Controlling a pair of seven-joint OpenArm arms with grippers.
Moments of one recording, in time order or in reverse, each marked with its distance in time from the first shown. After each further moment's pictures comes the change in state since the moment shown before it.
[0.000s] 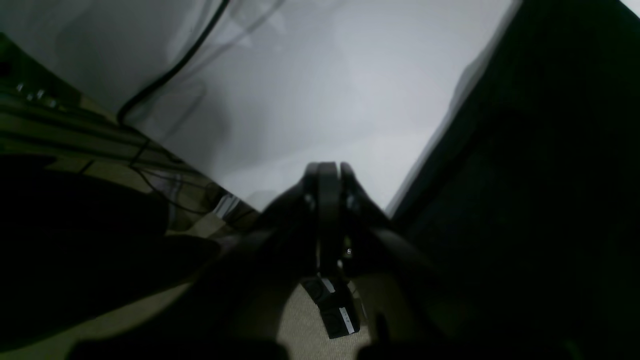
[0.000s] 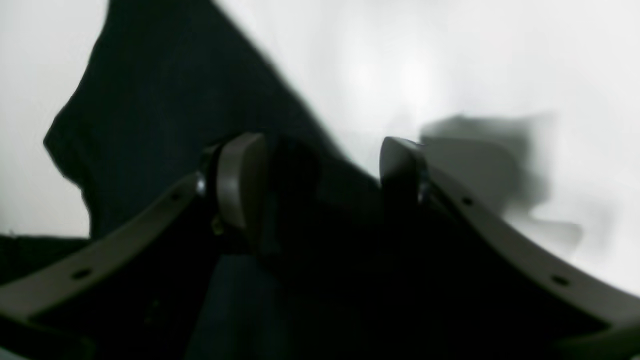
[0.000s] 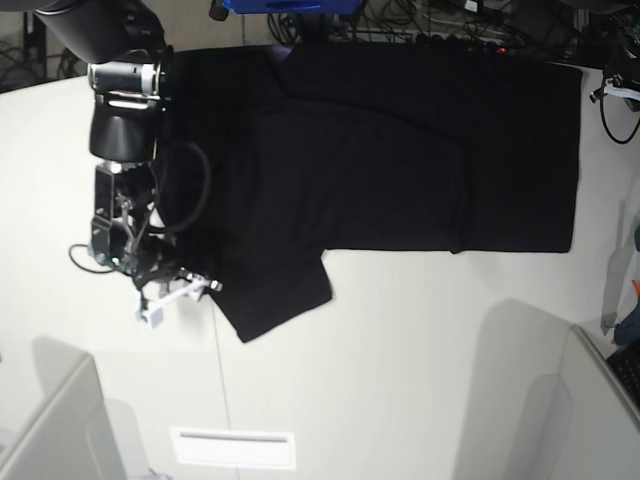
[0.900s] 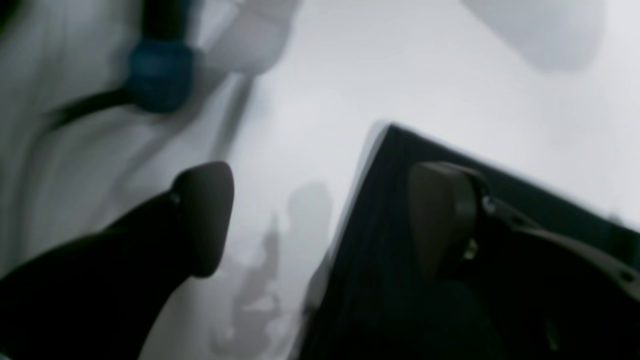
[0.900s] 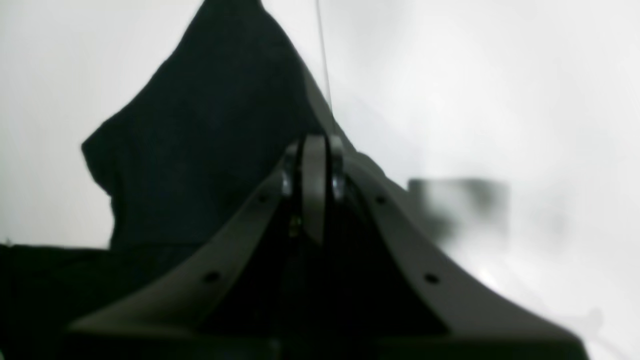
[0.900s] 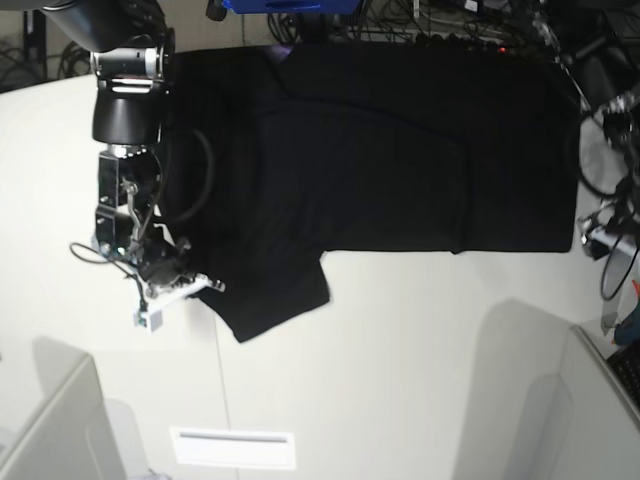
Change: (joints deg) left arm -37.7 -18.6 26.6 -34.5 0.9 0.7 6.4; right arm -3.8 0.0 -2.2 8.0 -0.5 -0.6 5.7
